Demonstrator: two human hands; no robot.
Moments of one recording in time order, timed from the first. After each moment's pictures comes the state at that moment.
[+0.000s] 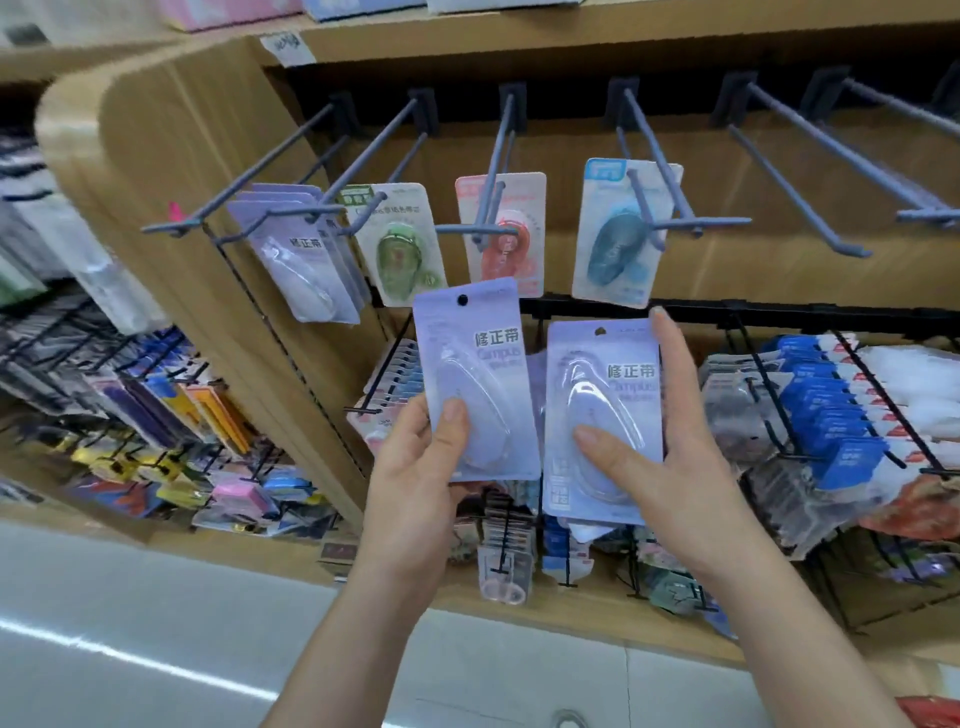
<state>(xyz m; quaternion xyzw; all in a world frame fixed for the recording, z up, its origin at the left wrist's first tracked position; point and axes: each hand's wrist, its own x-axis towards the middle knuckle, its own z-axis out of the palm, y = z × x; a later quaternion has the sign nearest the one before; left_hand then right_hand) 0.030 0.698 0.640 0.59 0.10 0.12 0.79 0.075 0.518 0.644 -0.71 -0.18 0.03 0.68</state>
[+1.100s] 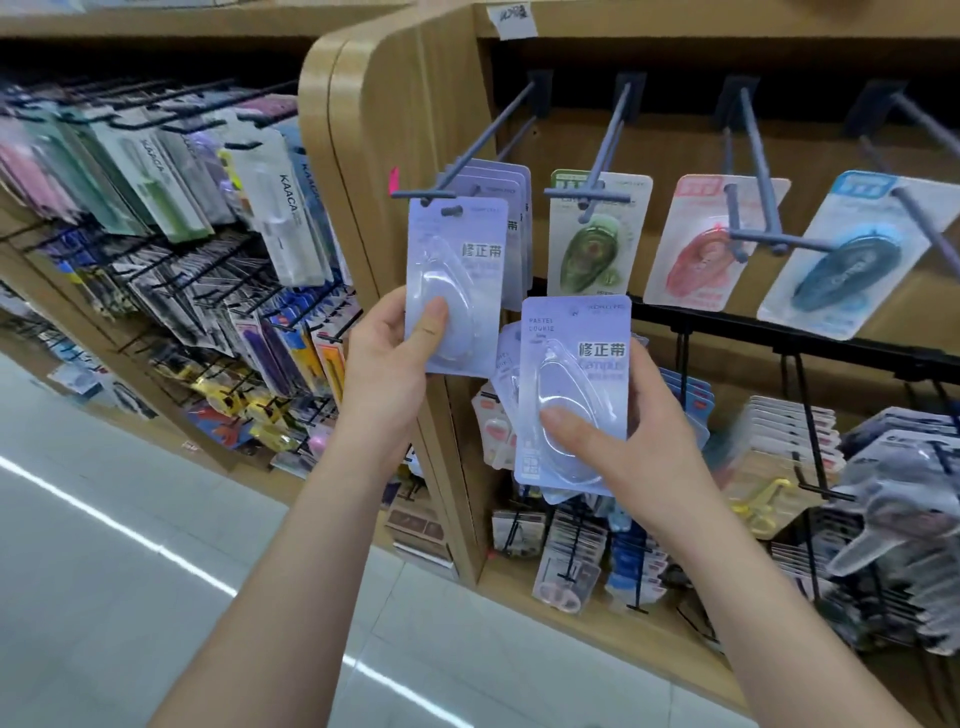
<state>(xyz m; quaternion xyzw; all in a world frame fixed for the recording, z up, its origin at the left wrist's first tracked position) 0.049 0.861 0.665 0.66 0.16 0.28 0.68 0.081 0.660 0.647 -0.69 -0.22 0.13 0.68</state>
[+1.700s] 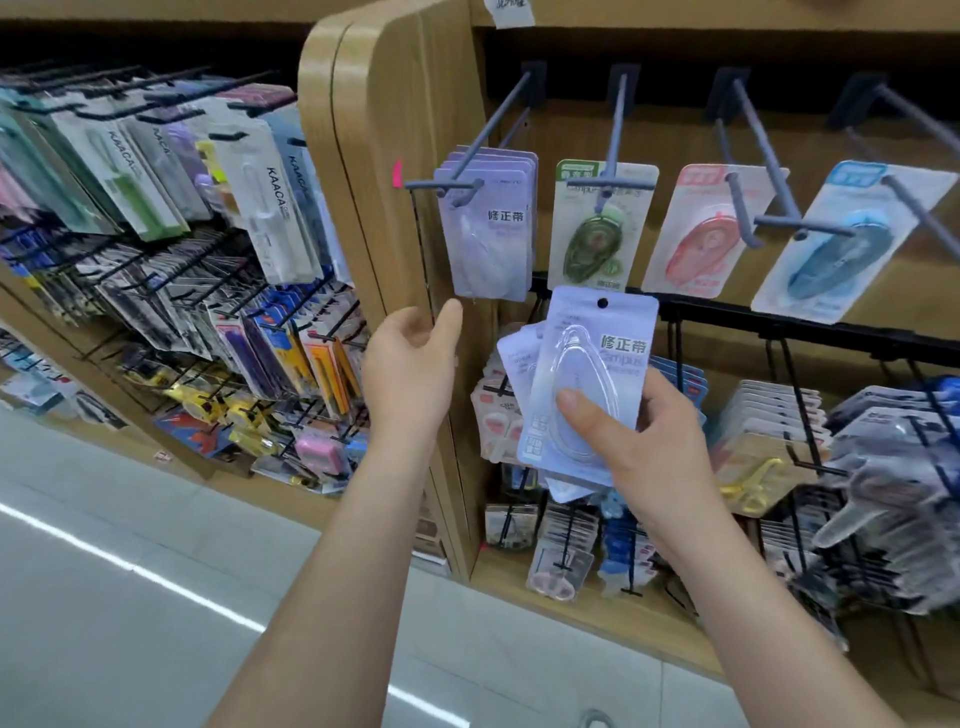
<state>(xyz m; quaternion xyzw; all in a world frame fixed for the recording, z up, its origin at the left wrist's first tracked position) 0.062 0.861 0.651 0.71 0.31 0.26 0.57 0.064 0.674 0.646 -0.68 -0.14 0.07 0.71</state>
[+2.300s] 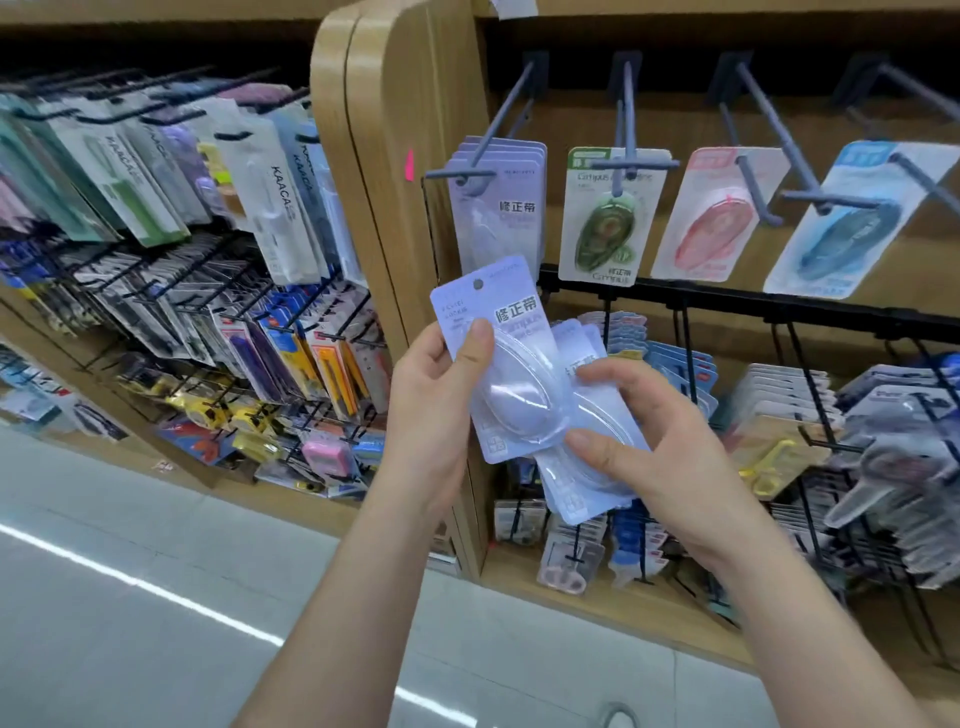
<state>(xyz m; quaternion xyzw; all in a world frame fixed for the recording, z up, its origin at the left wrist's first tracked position) 0.016 0.843 0.661 0.57 0.13 0.19 0.79 0.050 0.666 0.642 -0.69 -0.20 0.15 0.68</state>
